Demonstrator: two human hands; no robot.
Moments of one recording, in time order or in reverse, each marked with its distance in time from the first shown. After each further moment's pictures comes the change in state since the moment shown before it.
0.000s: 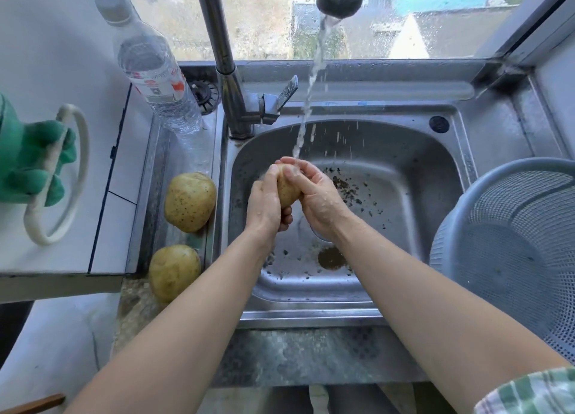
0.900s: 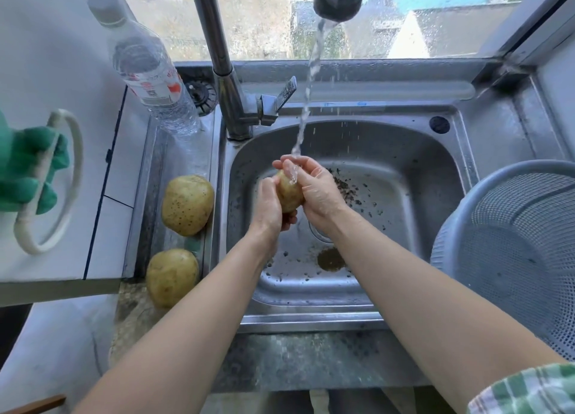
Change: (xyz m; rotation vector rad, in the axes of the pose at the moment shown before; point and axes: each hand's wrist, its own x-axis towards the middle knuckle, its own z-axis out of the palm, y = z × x) left_hand 0.004 -0.007 0.006 -0.032 -0.074 -0.032; right_hand 0.009 -0.009 0.007 -0.010 0.099 0.017
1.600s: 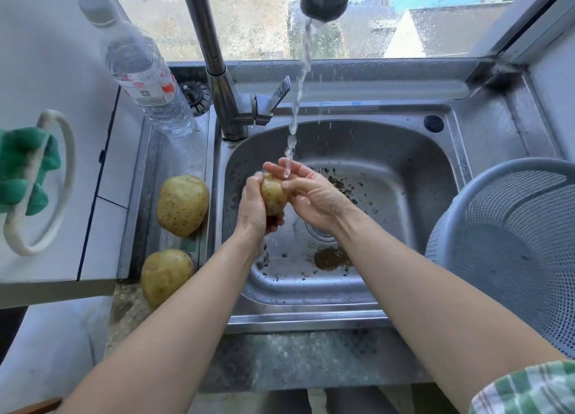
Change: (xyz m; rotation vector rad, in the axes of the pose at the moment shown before) left_hand 0.007 -0.004 -0.014 -0.073 0.050 -0.017; right_hand -0.003 -0.007 -0.012 0.251 -0.237 0.166
